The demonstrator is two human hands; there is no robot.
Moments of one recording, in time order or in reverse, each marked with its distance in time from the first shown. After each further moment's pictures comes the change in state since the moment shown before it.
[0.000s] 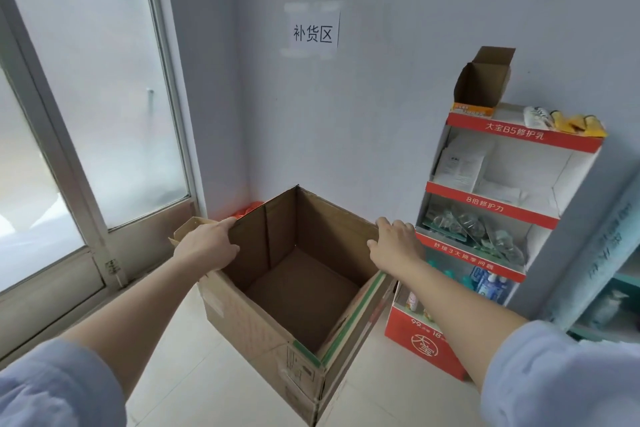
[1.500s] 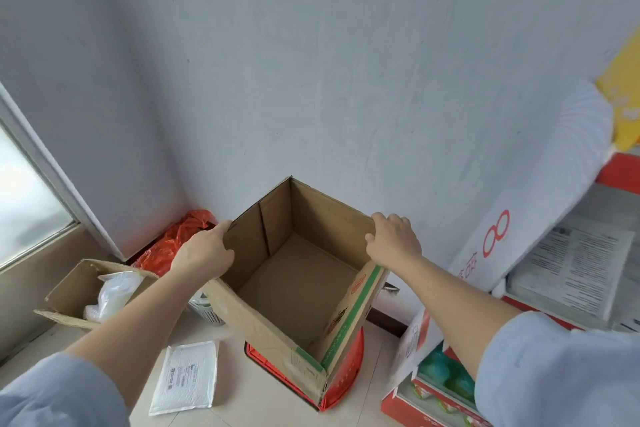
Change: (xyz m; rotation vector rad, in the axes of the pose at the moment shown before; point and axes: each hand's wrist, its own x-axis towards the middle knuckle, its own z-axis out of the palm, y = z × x) left_hand 0.591 0.164 0.181 -0.082 -0.151 0.024; right_hand 0.584 0.097 0.163 0.036 -0.127 0.121
